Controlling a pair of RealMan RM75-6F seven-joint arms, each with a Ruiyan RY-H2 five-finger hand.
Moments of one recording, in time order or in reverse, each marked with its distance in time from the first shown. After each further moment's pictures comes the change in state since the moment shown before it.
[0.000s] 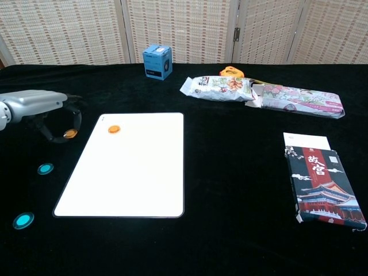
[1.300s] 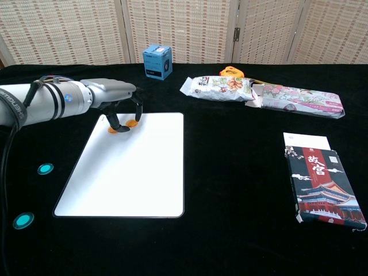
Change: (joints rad) left arm -0.271 -0.175 -0.076 0.088 -0.278 -0.148 0.271; right arm -0.004 -0.005 0.002 0.028 0.033 -0.018 0.024
